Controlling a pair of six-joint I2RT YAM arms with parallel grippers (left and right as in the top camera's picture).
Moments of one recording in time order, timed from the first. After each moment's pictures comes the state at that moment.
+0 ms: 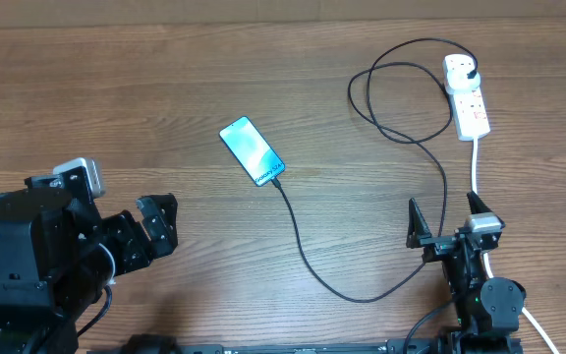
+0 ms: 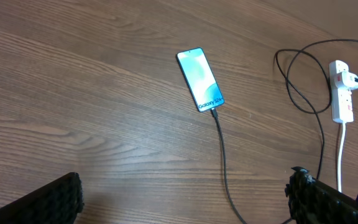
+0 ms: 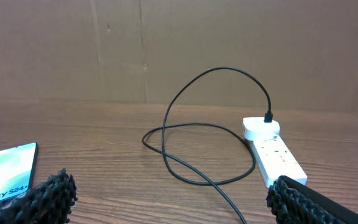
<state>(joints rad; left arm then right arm) -0.07 0.92 1.55 -1.46 0.07 -0.44 -0.02 0.01 0.02 -0.03 -0.14 0.01</state>
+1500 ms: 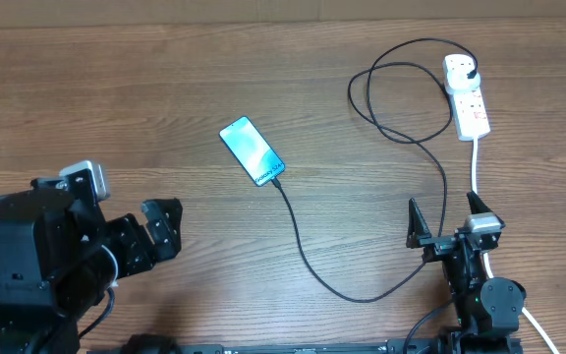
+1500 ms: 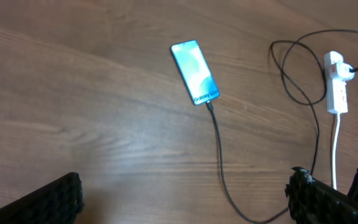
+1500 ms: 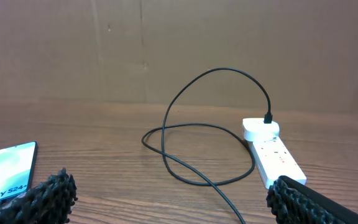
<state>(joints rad) -0.07 0.91 1.53 -1.45 0.11 -0.42 -0.02 0.01 0.02 -0.03 -0.14 0.00</state>
